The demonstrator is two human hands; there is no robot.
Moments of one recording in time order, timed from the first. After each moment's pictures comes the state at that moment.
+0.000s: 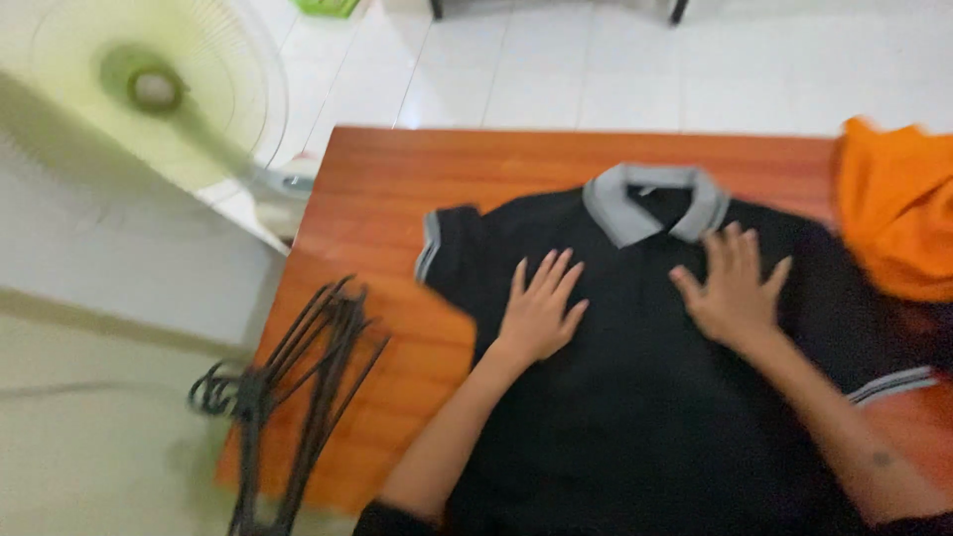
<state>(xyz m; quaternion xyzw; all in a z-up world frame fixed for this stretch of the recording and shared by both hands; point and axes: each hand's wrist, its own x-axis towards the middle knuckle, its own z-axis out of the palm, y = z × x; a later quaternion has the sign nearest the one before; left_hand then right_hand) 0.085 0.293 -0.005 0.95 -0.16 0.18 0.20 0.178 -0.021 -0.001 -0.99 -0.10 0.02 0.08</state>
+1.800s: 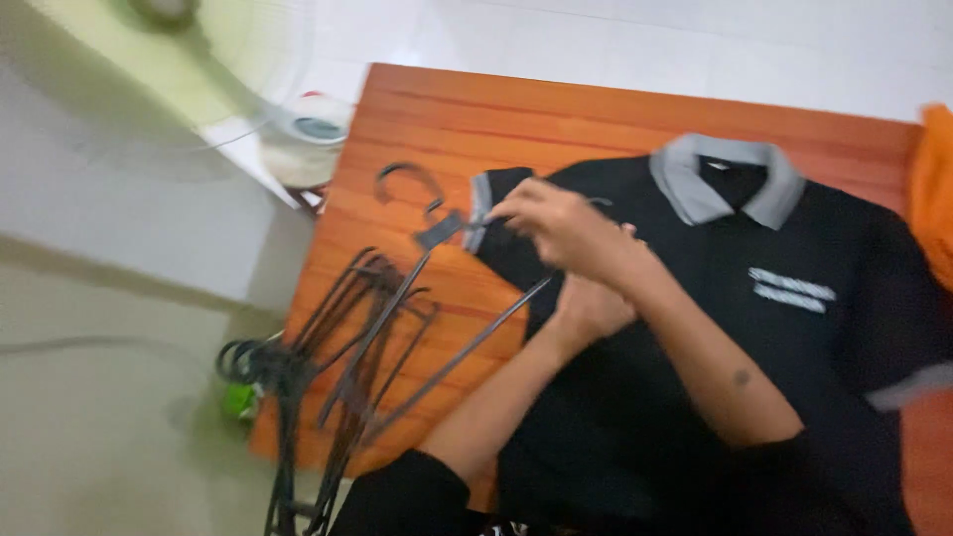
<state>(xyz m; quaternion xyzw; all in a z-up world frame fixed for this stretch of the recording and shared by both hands) 0.104 0.267 -0.116 0.93 -0.19 0.15 0.29 0.143 0.272 0.130 -0.73 -0.55 0.01 0.41</state>
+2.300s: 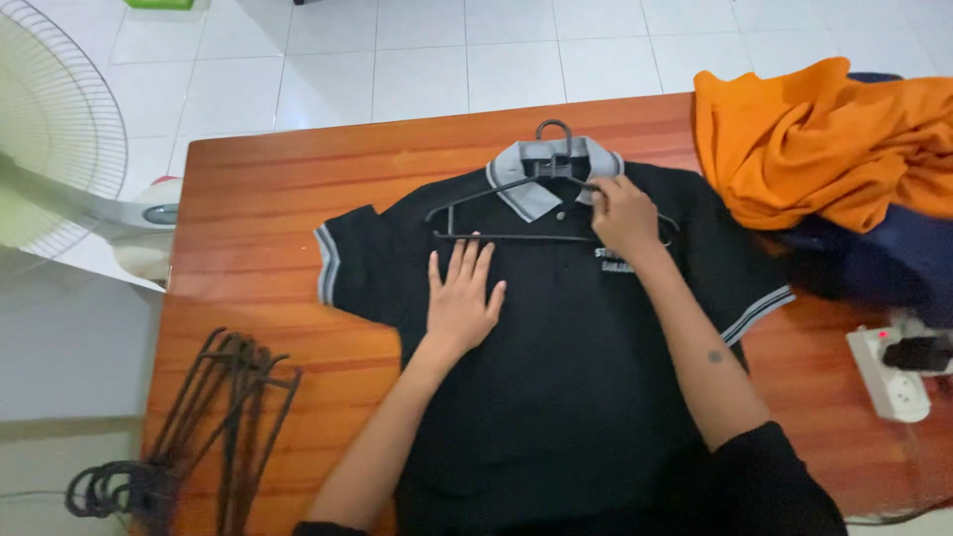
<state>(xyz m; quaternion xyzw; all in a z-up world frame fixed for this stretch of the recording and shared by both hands) 0.098 0.269 -0.002 0.96 -0.16 0.15 0.17 0.215 -0.022 0.012 -0.95 -0.12 -0.18 0.21</state>
